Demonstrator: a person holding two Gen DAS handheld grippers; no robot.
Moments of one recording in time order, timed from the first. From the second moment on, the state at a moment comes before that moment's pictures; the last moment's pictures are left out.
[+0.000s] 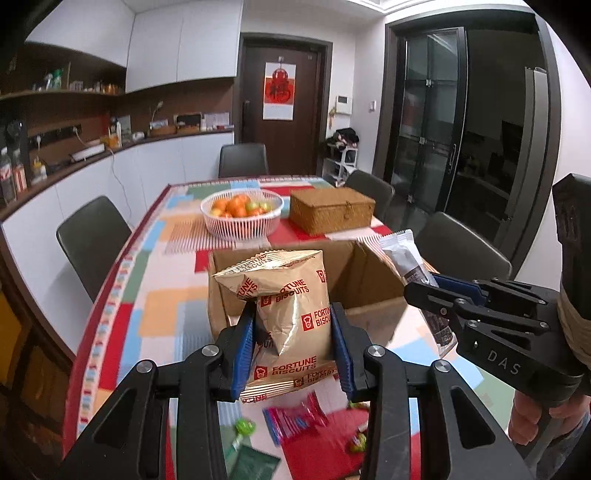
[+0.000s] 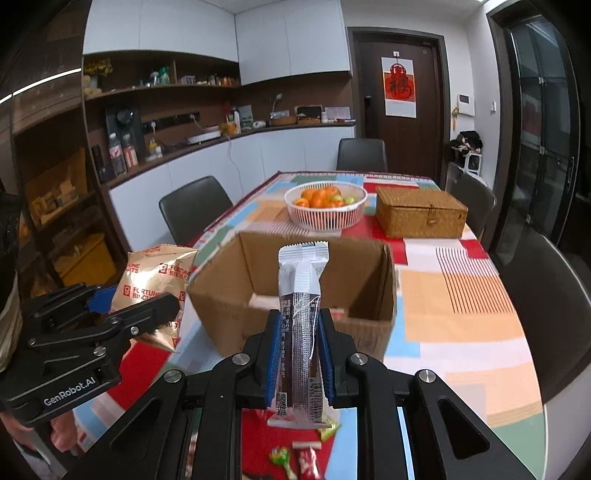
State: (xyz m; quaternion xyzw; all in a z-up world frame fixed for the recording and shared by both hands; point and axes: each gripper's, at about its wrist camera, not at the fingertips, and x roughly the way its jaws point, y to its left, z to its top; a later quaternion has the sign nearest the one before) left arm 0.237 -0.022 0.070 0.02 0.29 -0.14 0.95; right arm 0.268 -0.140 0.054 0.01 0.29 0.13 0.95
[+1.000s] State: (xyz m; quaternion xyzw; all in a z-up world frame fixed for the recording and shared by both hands) left arm 0.347 -0.029 0.037 0.06 0.34 -0.09 0.93; right arm 0.406 -0.134 0.033 0.00 0.37 0.10 0.92
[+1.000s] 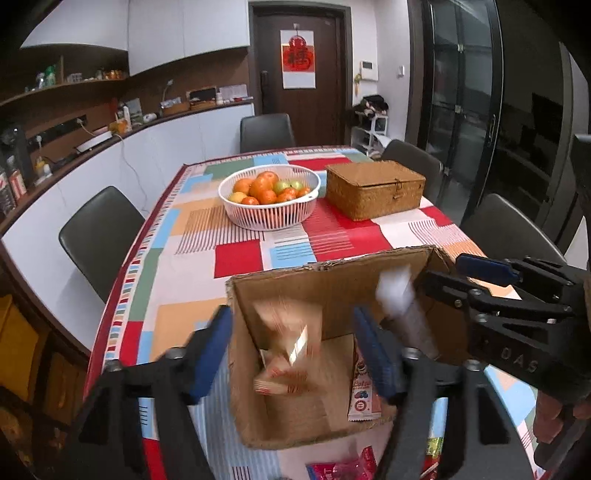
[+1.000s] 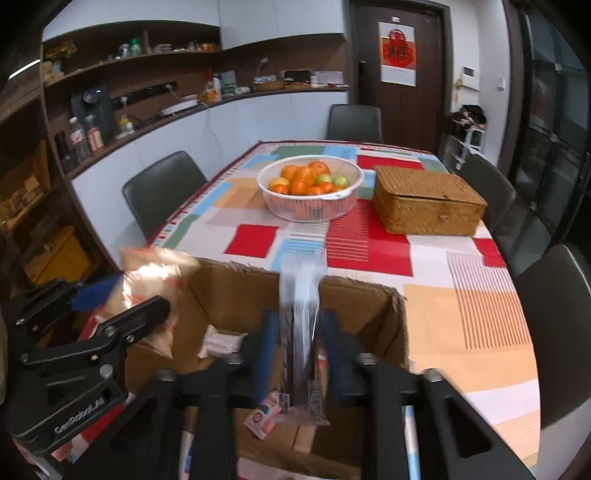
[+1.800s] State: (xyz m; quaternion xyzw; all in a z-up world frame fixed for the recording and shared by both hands) left arm 0.216 -0.010 0.052 0.08 0.31 -0.11 0.94; right arm 0.269 -0.112 0.045 -0.03 0.32 0.17 0.93
